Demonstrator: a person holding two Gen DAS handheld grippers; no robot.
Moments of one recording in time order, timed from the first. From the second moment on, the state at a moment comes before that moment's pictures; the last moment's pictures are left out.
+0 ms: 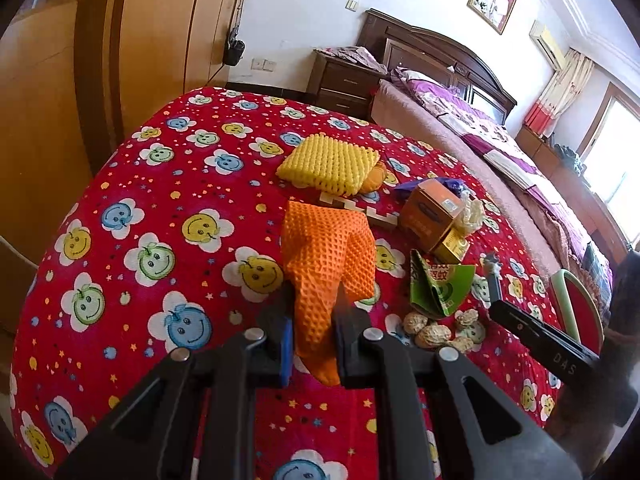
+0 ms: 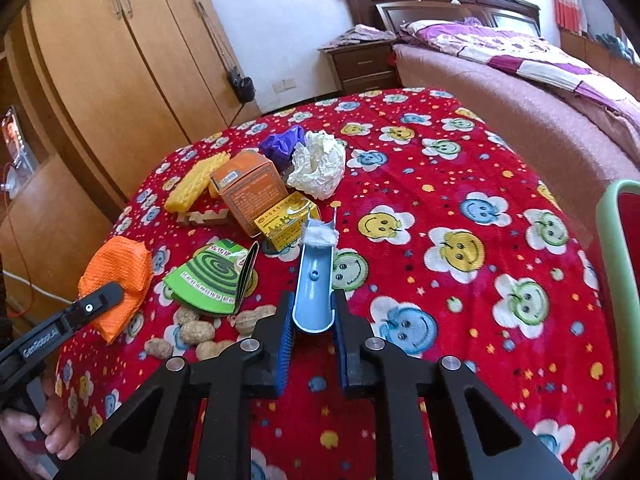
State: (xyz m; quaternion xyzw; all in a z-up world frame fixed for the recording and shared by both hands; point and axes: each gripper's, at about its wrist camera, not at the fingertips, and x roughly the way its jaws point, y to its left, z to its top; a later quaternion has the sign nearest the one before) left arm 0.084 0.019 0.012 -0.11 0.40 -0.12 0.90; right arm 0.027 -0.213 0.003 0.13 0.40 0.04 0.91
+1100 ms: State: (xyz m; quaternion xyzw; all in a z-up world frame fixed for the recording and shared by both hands) left arm 0.038 -0.066 0.049 -0.06 0.39 -0.22 0.89; right arm -0.082 -0.272 0.045 0.14 0.32 0.00 0.94
